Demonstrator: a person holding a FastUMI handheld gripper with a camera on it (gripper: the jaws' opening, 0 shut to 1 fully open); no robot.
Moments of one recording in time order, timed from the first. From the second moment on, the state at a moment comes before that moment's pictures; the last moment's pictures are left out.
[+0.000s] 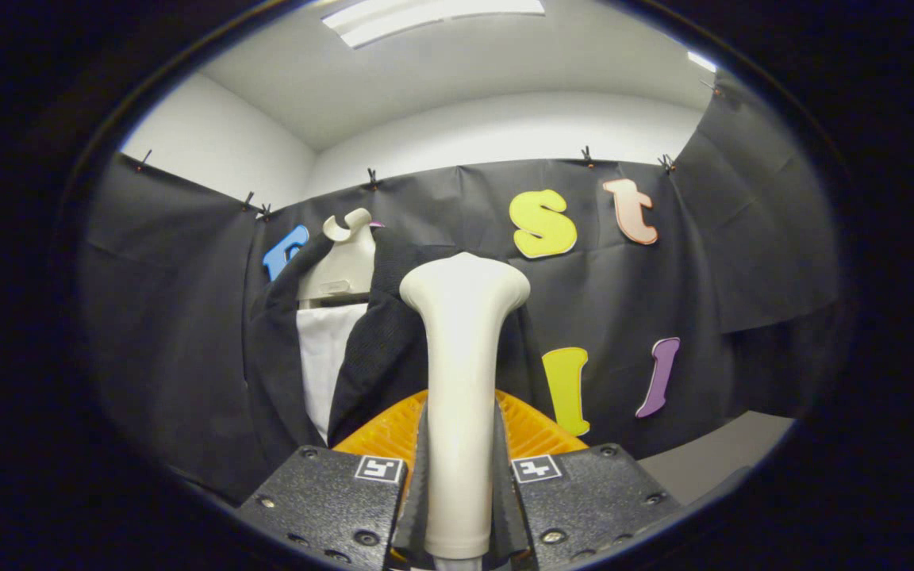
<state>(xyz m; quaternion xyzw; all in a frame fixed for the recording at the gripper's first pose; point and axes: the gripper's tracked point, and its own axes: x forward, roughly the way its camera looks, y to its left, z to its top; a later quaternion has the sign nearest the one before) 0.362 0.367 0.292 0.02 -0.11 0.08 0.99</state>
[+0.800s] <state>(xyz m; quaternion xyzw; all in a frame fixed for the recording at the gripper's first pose) 0.336 0.368 0.217 0.01 -0.07 0.08 0.99</state>
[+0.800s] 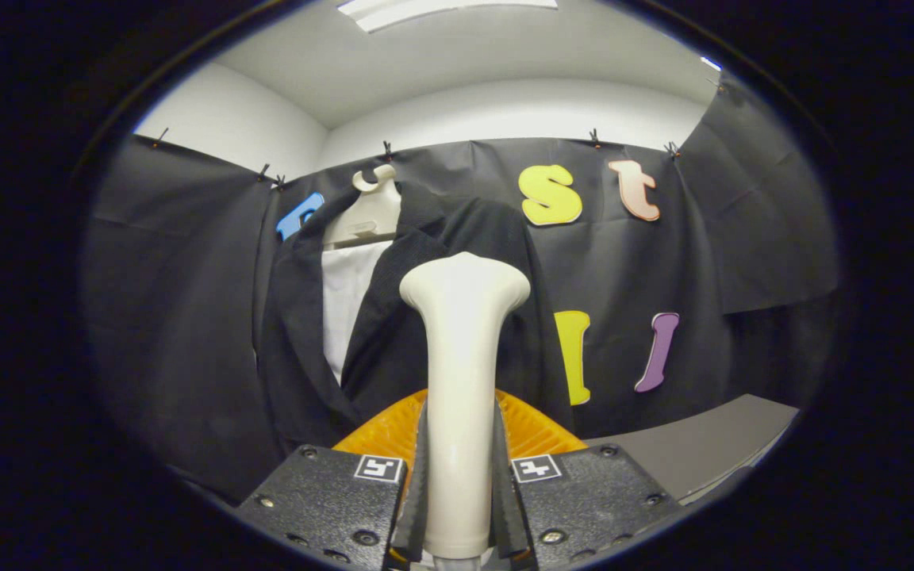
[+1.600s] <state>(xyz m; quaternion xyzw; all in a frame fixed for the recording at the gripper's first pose) 0.306 0.356 0.133 0.00 0.00 0.07 1.00</state>
